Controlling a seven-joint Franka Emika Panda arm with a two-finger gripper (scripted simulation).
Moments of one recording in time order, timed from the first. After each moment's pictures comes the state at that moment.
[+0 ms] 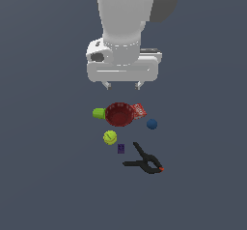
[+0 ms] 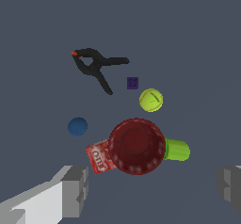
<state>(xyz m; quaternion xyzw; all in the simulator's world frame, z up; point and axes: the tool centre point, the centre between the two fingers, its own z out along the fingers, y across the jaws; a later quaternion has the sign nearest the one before) -0.007 -0.001 0.319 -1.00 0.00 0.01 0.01</state>
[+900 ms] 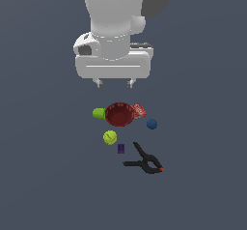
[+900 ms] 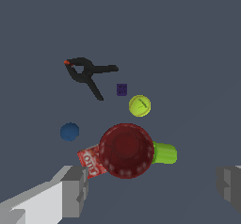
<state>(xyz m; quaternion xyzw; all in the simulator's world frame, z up) -0.001 -0.027 0.335 -1.00 0.01 -0.01 0.00</state>
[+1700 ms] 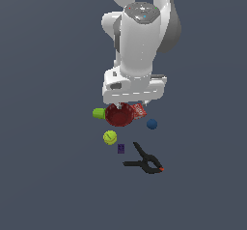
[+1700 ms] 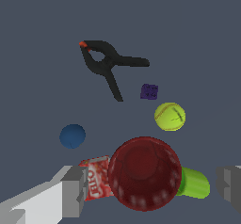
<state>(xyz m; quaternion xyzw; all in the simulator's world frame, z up) 0.010 0.031 0.245 -1.00 -0.07 0.00 -0.01</state>
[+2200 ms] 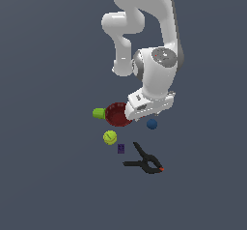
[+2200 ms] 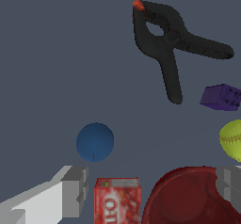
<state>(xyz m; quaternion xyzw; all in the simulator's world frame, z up) -0.007 0.104 0.144 -0.98 -0.17 0.00 -0.01</state>
